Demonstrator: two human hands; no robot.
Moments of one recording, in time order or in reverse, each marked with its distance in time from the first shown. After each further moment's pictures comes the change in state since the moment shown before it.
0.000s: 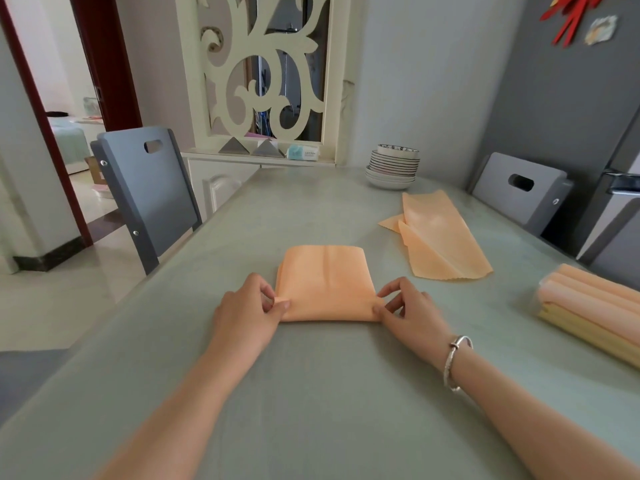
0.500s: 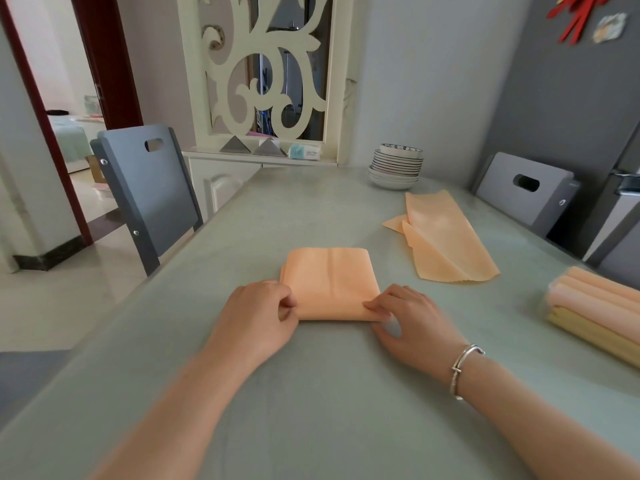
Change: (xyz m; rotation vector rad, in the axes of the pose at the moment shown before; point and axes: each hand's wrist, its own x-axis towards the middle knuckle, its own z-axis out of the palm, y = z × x) left_hand 0.005 0.002 -0.005 0.177 -0.007 0.399; right_hand 0.001 0.000 0.003 -0.421 0.021 -0.430
